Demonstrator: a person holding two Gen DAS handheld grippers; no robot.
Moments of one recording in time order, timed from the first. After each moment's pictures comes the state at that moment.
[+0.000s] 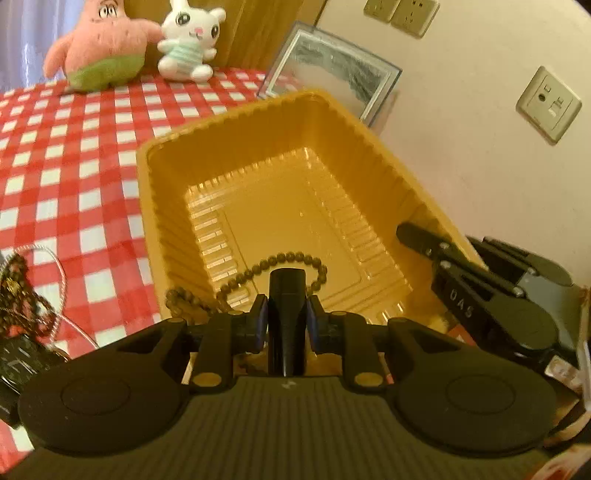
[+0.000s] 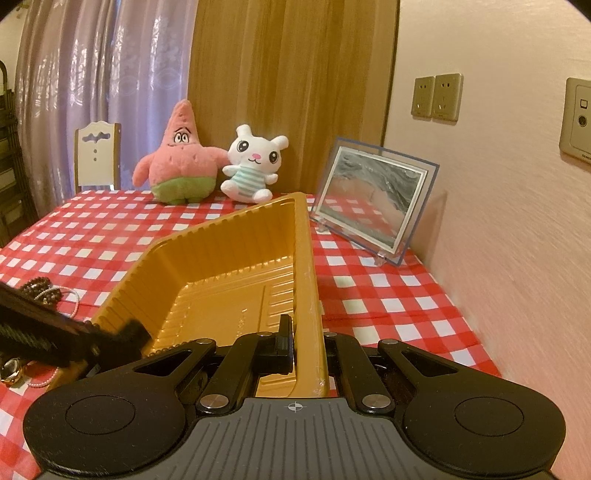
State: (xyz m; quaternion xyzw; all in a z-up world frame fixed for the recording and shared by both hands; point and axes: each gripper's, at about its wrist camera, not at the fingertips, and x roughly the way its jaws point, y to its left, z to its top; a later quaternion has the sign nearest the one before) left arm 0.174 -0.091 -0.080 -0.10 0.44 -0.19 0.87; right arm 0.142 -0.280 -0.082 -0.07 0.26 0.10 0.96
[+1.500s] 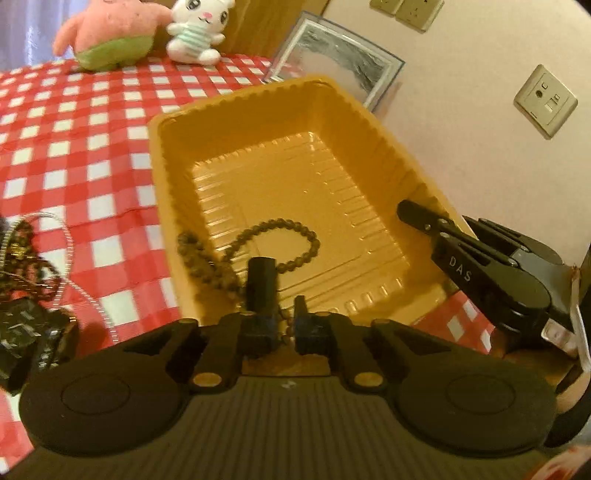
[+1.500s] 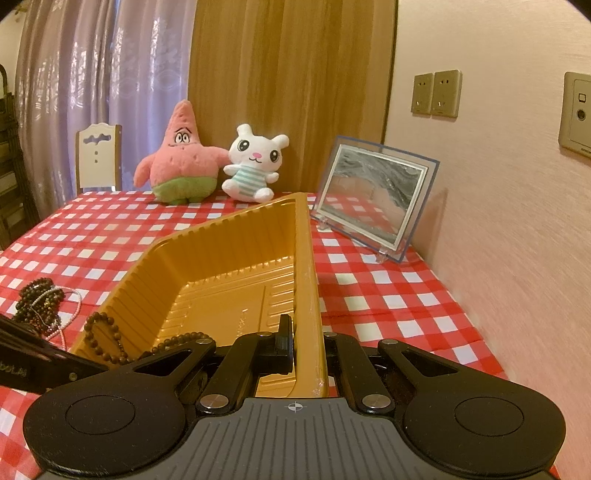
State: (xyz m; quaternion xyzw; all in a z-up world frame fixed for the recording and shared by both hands) left arm 0.156 -0.073 -0.080 -0.11 0.45 -0.19 0.87; right arm 0.141 -0.280 -0.083 -0.06 0.26 0.10 0.96
